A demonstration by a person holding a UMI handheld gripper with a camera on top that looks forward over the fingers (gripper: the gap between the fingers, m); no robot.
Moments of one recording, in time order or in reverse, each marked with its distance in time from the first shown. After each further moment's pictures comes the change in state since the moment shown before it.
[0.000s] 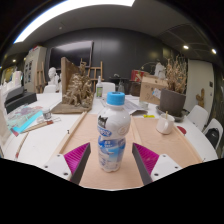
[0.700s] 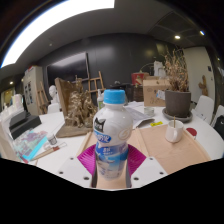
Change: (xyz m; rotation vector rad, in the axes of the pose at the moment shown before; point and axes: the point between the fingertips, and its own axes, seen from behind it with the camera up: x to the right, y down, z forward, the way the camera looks) arm -0.004 -0.076 0.034 0.071 -0.096 0.182
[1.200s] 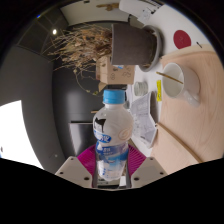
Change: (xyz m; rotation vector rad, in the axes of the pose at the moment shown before) arm 0.107 -0.145 0.101 0.040 -0.342 1.393
